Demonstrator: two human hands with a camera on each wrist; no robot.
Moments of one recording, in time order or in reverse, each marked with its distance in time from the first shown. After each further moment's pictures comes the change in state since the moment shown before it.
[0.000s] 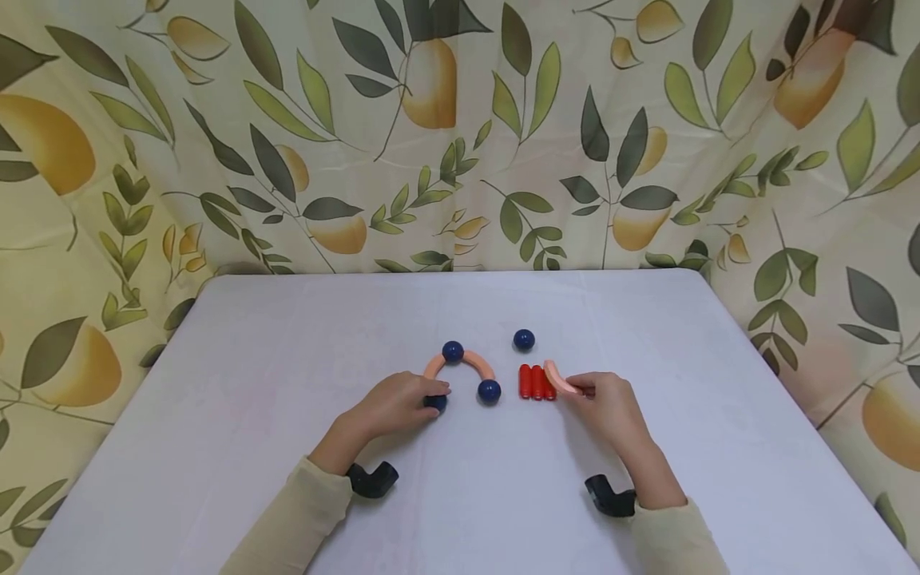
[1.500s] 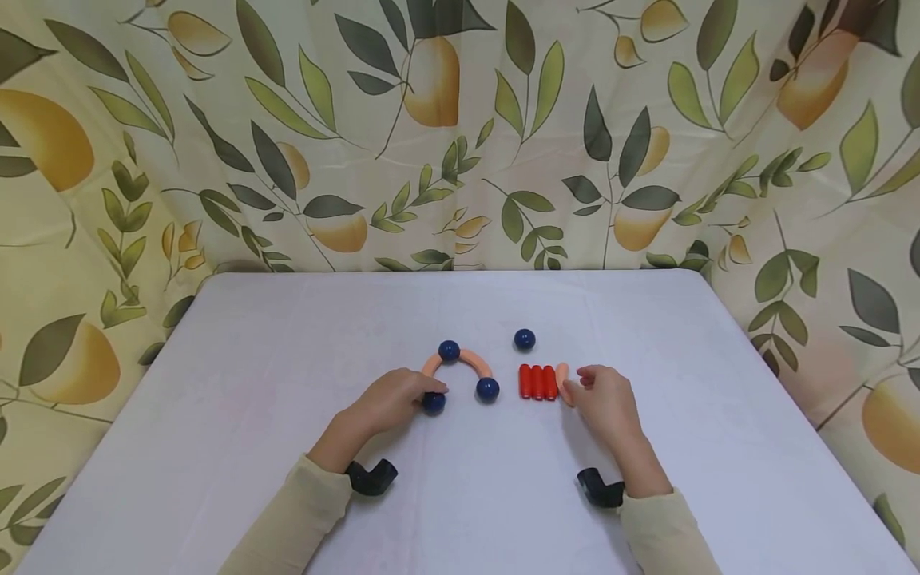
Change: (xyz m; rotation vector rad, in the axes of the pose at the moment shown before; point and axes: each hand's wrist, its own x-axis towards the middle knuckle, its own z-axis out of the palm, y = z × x) left_hand -0.004 -0.001 -0.002 -0.026 0.035 -0.073; right_hand 0.015 -0.005 0.007 0.022 -0.009 0.291
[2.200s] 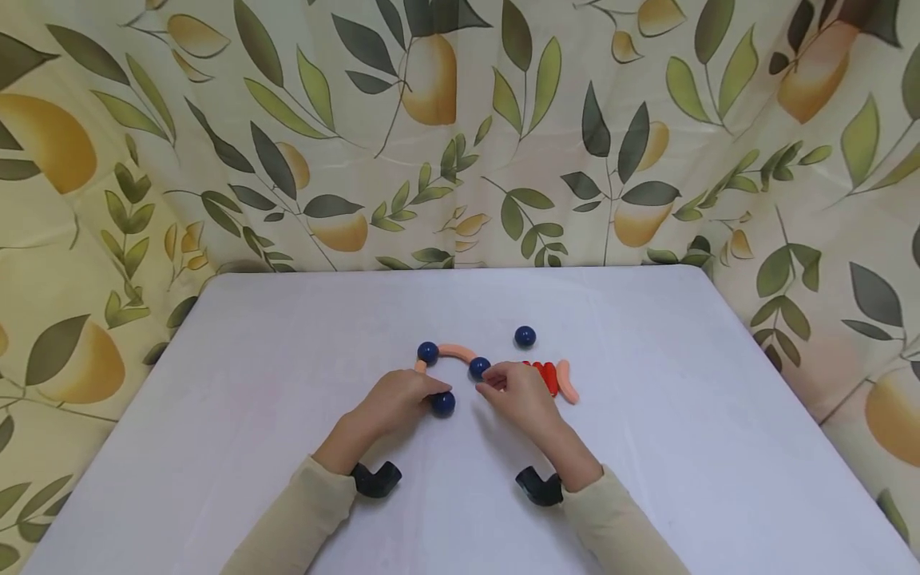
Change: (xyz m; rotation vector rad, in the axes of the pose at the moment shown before) left_hand 0.000 0.004 0.005 0.217 0.016 0.077; right_hand -0.019 -0.069 0.047 0.132 -0.104 -0.442
